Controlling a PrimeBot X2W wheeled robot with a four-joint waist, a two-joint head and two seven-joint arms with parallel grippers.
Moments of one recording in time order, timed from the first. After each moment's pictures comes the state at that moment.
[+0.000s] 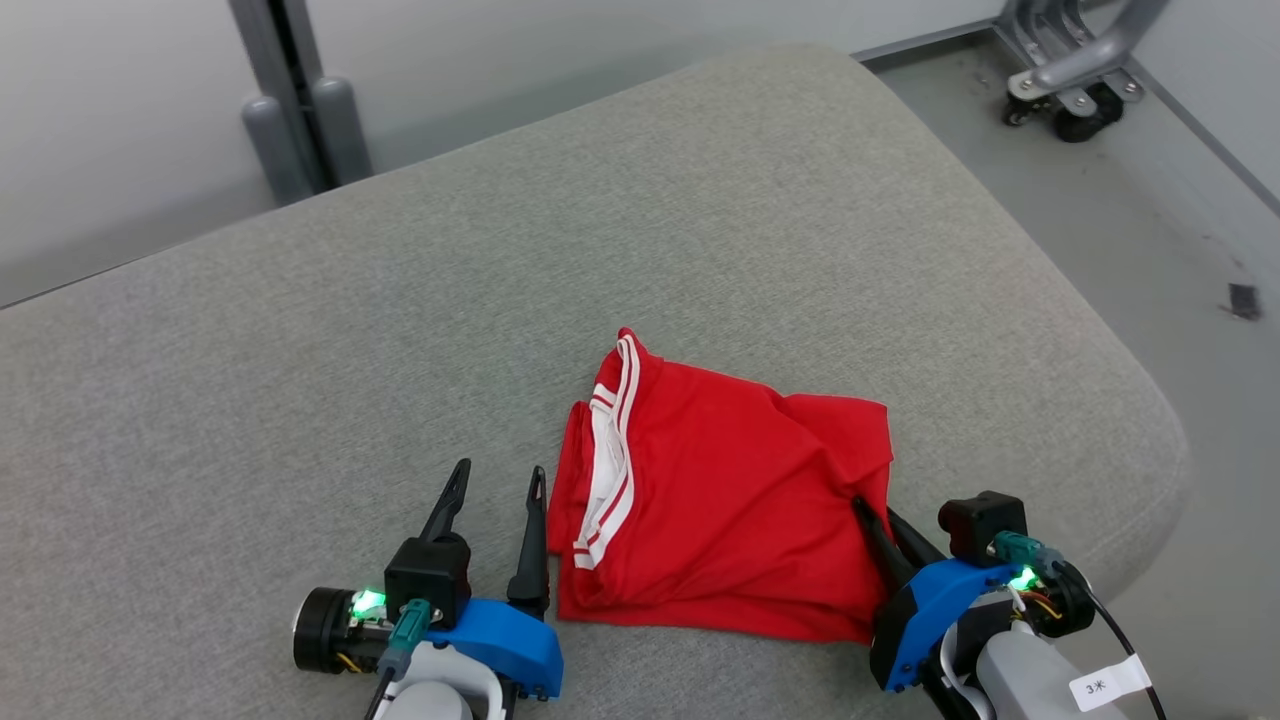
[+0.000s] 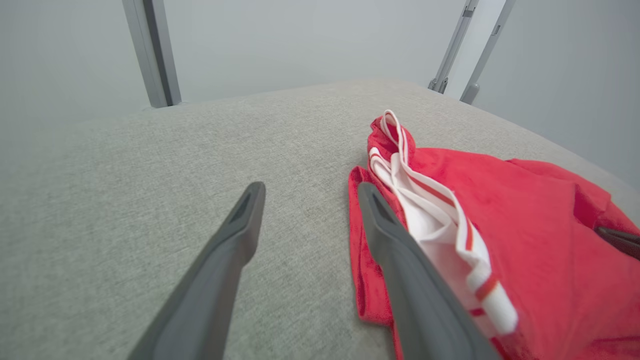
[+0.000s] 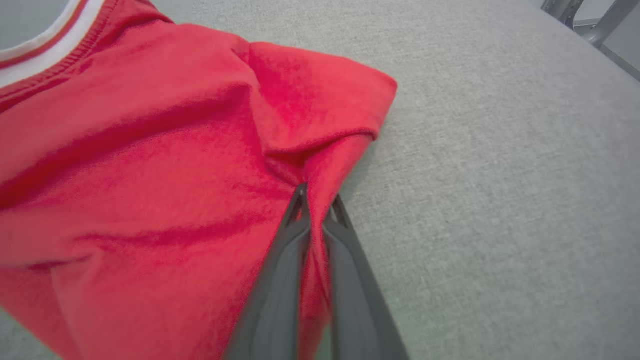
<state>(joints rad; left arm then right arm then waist) -0.20 0.05 -0.37 0.47 -0.21 0.09 -0.26 -0.44 -0.08 0.32 0.94 0.29 0.13 -0.26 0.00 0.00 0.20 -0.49</state>
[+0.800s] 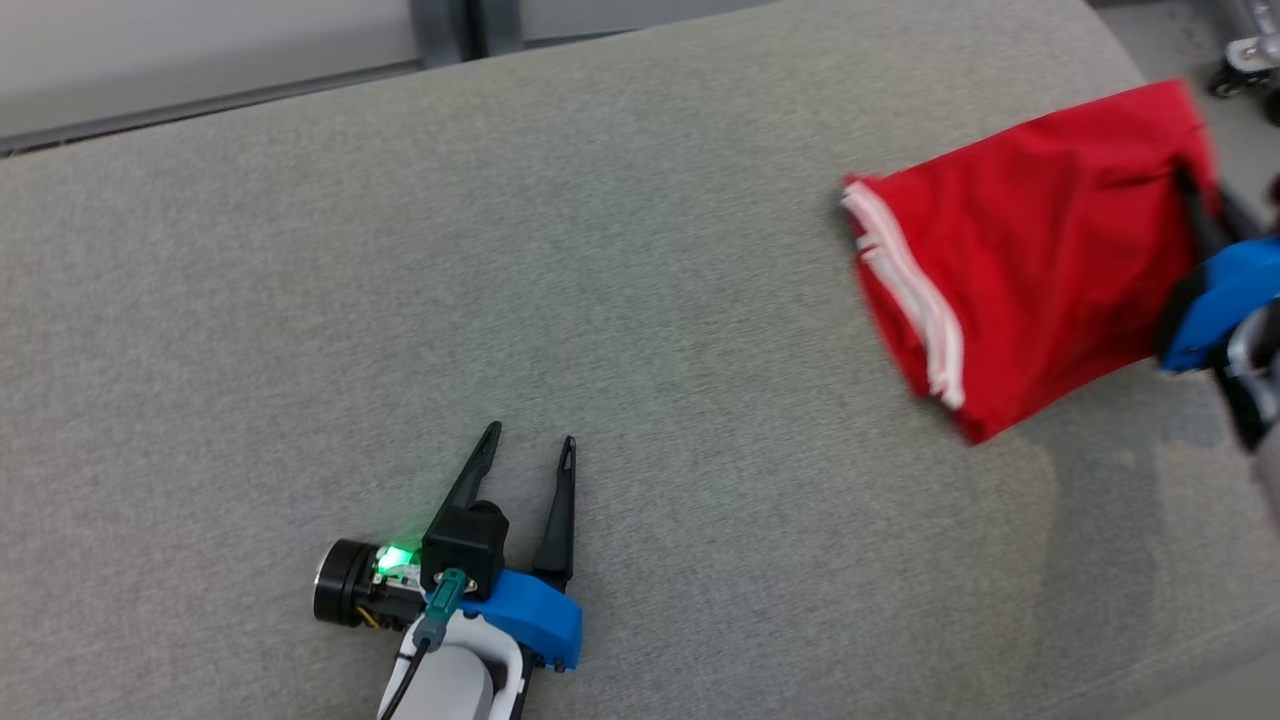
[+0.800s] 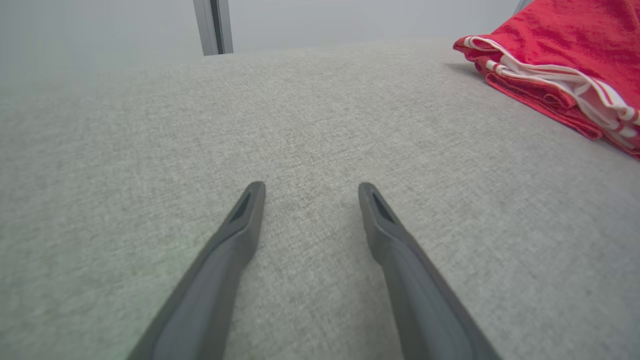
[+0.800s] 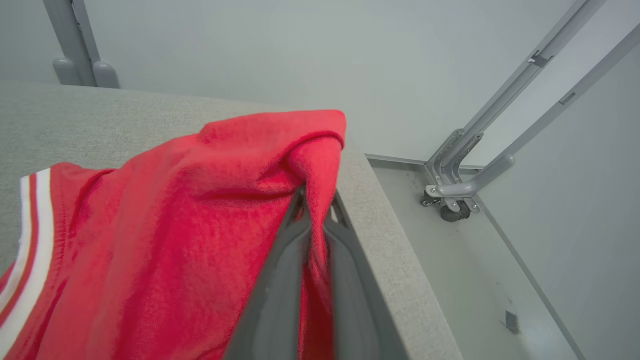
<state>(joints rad) -0.26 0.04 -0.39 0.52 -0.13 0.07 -0.26 -0.90 -0.36 0.19 1.11 0.19 0.13 -0.26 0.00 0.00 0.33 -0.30</state>
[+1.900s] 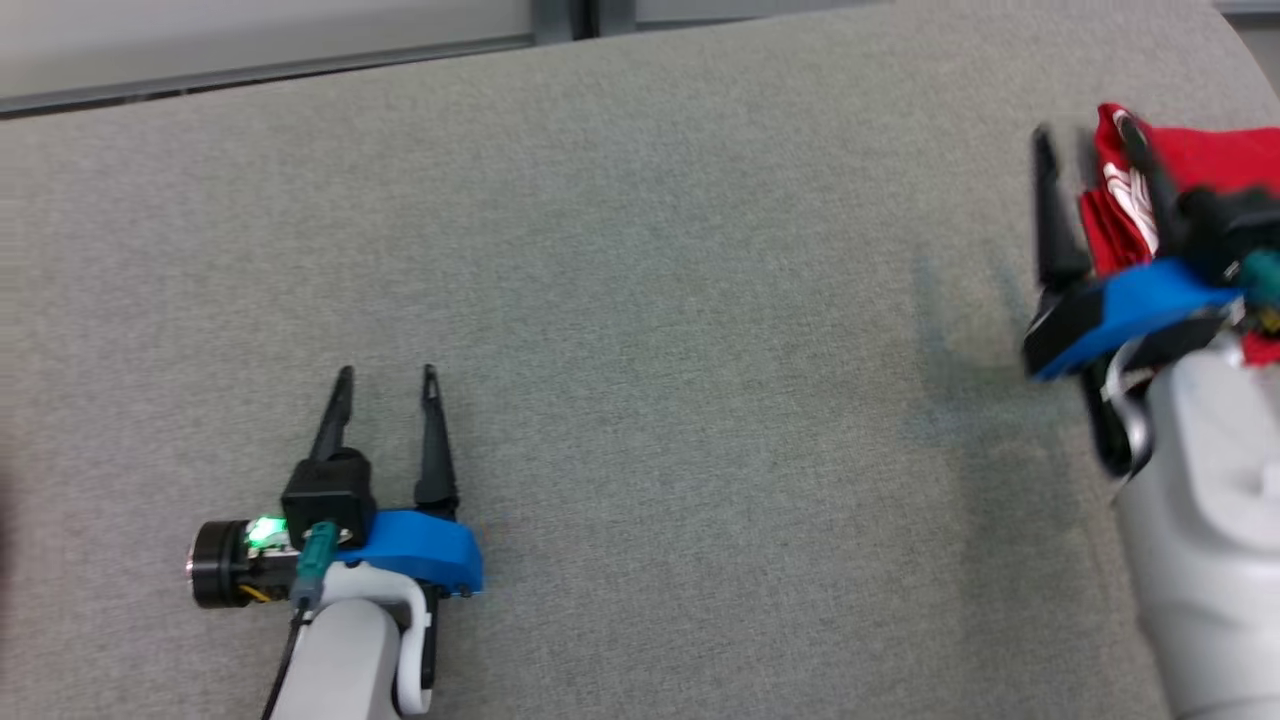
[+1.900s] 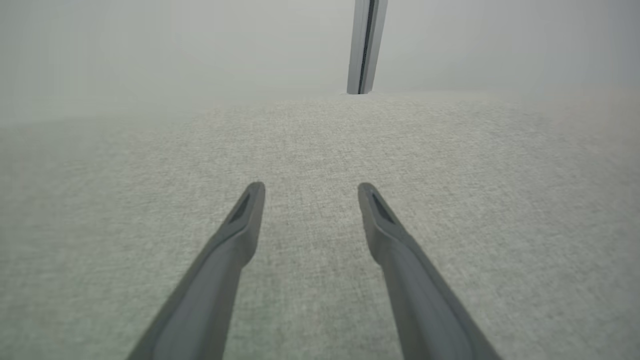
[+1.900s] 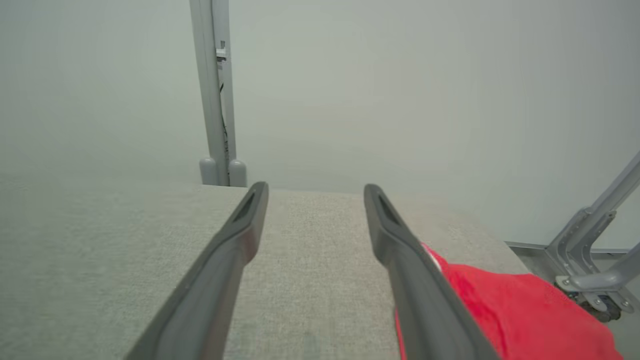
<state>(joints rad) -0.30 0.05 -0.20 0.46 -0.12 0.12 -0.26 -0.75 -0.19 -0.03 0.69 0.06 0.13 -0.26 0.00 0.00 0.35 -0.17</state>
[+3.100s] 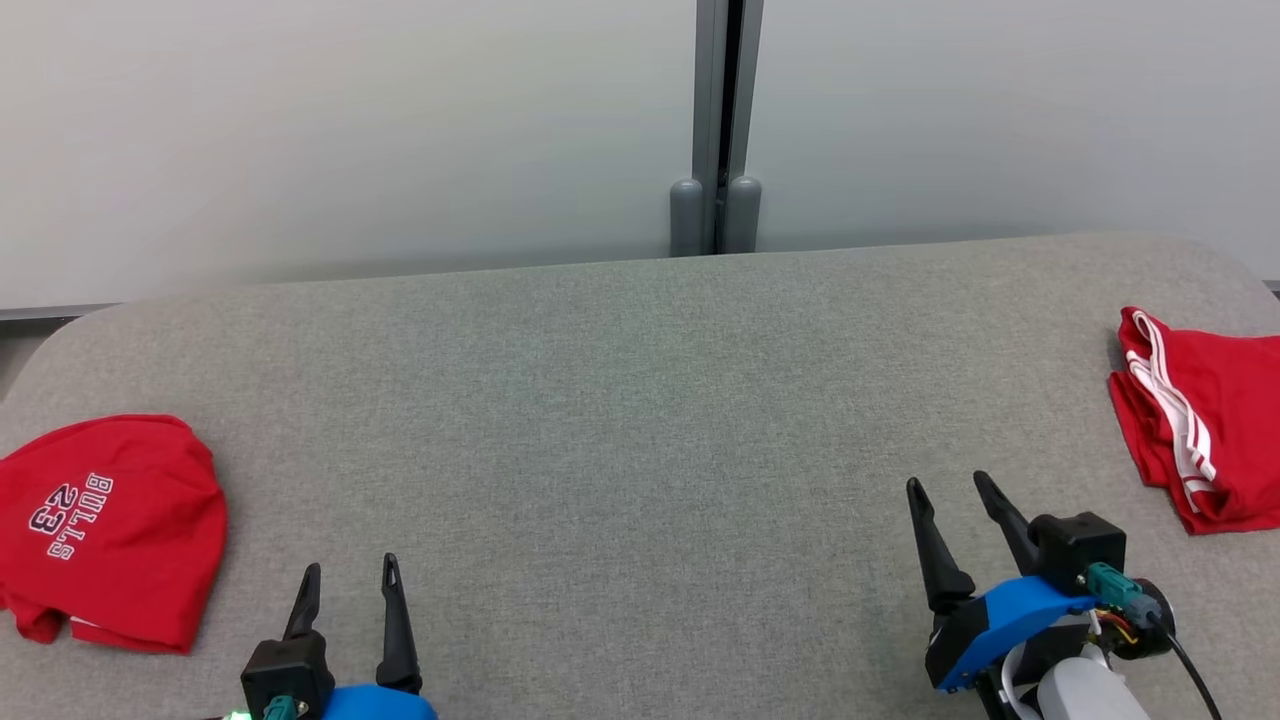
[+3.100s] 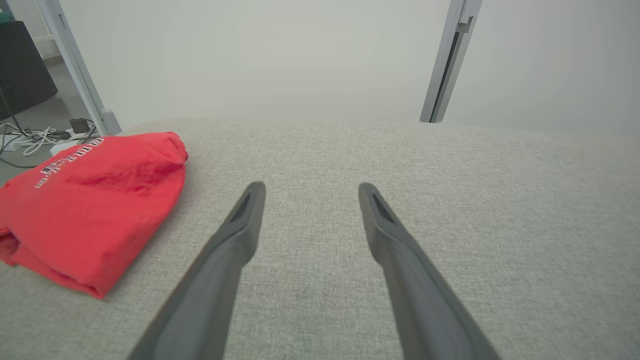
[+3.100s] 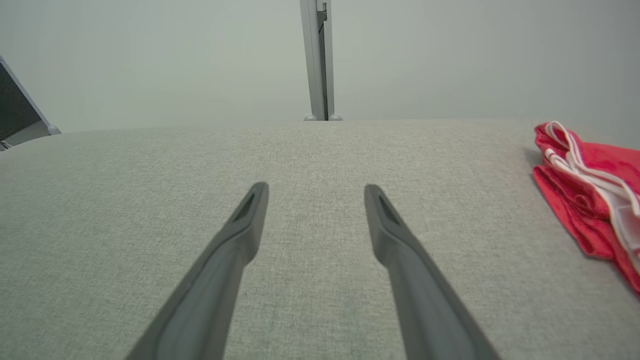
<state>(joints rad) -0.01 0.05 -0.08 0.42 -0.15 0.07 -0.26 -0.27 -0.05 0.04 0.62 0.11 0.13 -0.26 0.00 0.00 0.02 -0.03</state>
